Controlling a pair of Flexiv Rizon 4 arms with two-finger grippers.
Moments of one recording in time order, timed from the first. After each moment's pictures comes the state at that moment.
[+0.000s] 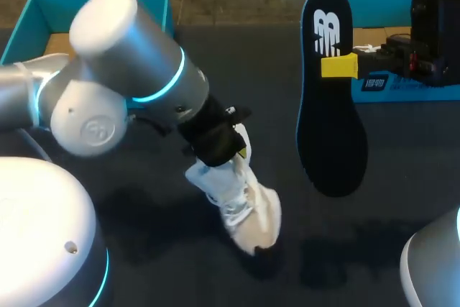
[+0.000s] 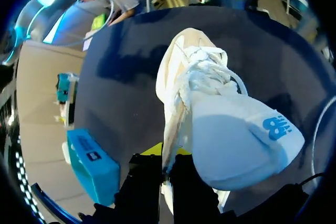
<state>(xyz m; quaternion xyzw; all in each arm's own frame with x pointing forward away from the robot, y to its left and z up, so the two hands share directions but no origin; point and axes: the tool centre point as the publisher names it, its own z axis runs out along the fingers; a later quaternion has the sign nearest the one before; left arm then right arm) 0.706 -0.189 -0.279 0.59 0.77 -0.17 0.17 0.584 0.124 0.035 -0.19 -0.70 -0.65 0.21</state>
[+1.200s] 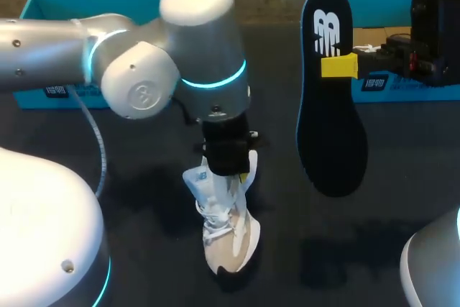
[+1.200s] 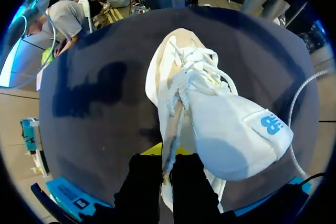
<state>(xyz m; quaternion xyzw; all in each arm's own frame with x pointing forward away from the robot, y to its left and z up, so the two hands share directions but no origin) 0.686 -0.192 -0.327 0.72 0.69 -0.09 0.02 0.584 0.124 0.035 -0.19 -0.70 -0.65 0.21</state>
